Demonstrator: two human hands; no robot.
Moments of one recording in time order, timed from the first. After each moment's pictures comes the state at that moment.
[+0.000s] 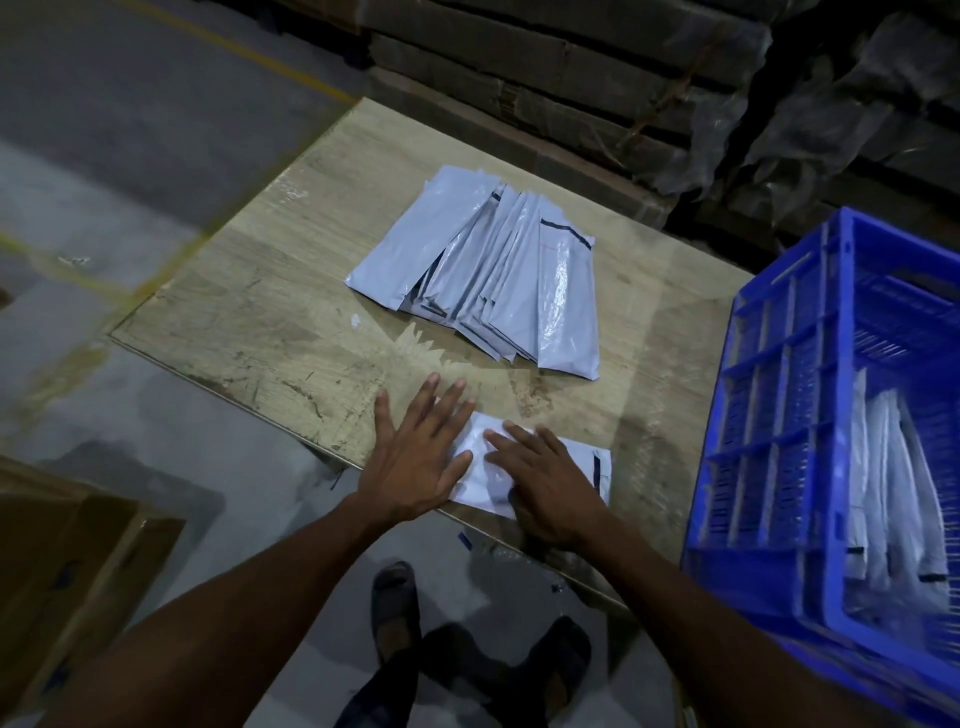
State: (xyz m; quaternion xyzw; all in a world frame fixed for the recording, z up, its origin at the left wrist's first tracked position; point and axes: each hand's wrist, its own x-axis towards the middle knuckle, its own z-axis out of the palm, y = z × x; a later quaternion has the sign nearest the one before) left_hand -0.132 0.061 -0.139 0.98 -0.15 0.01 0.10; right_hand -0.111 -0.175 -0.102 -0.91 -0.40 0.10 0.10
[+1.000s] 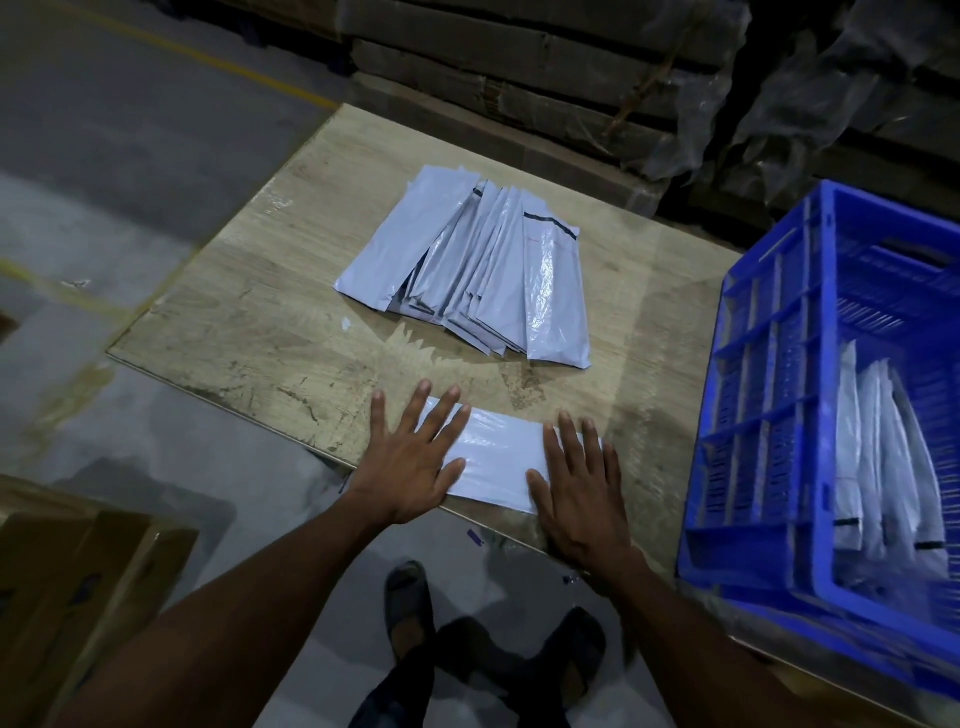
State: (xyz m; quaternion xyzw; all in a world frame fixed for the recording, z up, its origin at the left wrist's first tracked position) left_hand -0.137 0.065 -0.140 0.98 -0.17 -0.04 0.03; right_hand -0.149 -0.206 -0.122 -0.99 -0.12 0.09 0.03
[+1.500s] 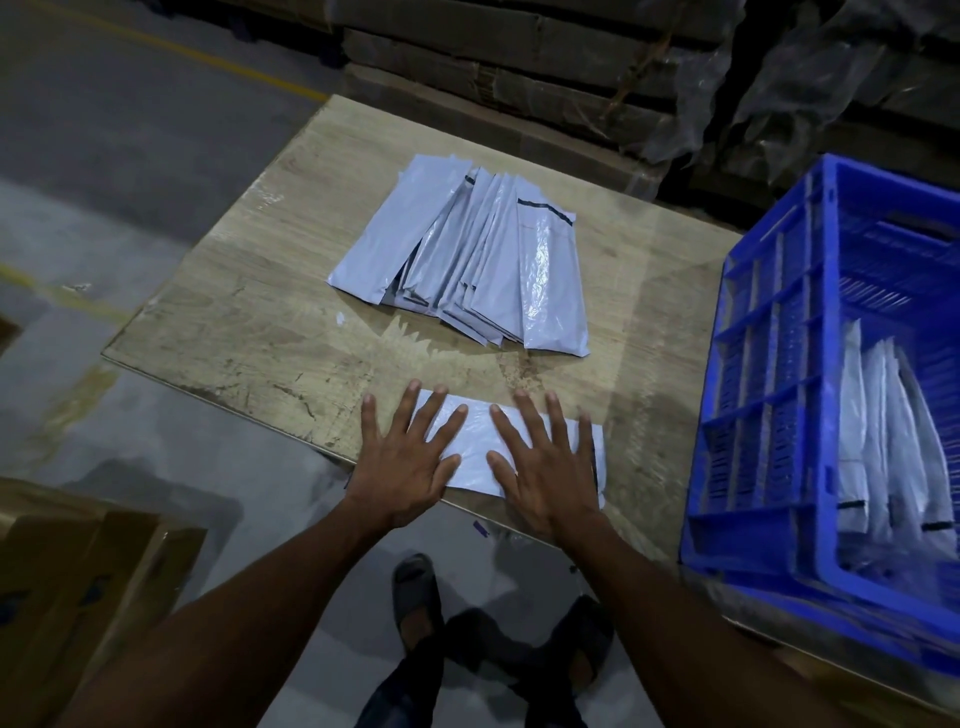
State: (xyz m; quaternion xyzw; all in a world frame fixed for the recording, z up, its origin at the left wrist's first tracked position) left_hand -0.148 0.064 -0.141 0.99 -0.16 -0.05 0.02; right_hand -0.135 -0.169 -0.121 -0.98 -0.18 0.08 0.02
